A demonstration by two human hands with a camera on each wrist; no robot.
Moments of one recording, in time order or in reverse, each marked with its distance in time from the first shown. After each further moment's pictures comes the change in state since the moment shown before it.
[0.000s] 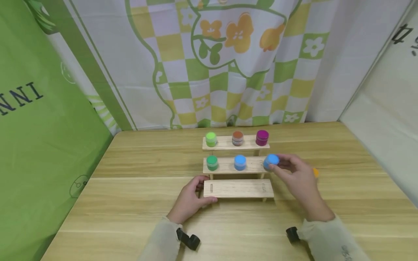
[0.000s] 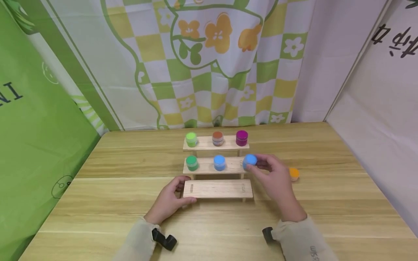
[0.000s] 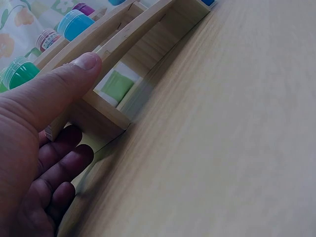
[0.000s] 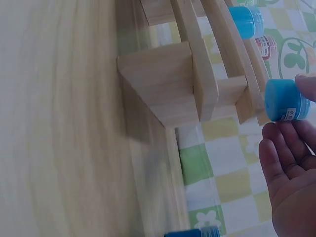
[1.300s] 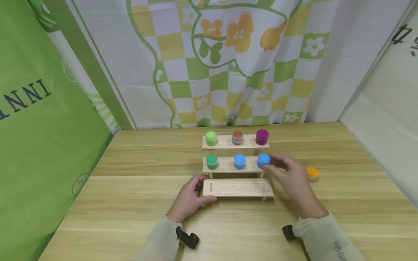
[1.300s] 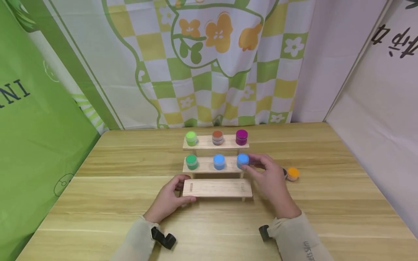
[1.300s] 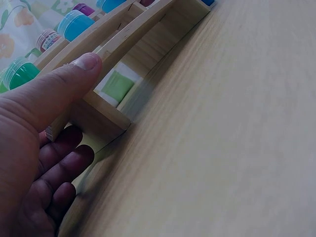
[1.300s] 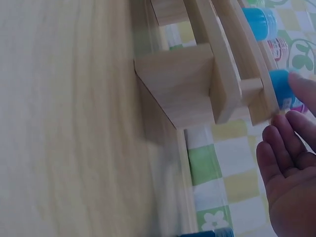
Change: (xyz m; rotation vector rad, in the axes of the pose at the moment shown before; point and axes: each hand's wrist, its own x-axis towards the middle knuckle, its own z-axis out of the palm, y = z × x) left_hand 0.000 -0.001 -0.001 -0.010 -0.010 -0.012; right_hand 0.006 0.006 0.012 -0.090 -0.051 0.008
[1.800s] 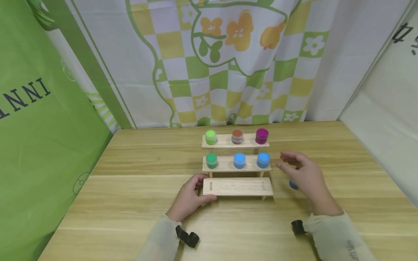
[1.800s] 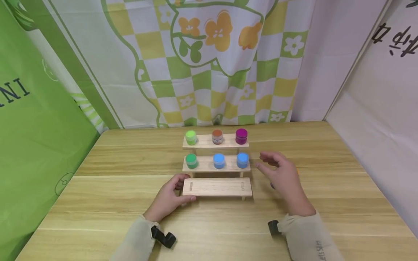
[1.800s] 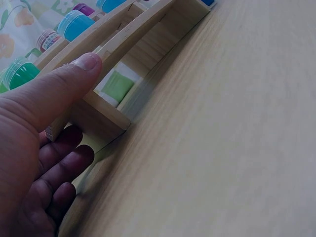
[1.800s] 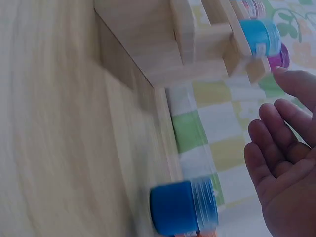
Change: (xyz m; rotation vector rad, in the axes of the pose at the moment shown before) left_hand -0.001 0.004 0.000 0.004 0.005 -0.003; right_hand 0.002 0.013 -0.035 -0.076 -0.088 0.082
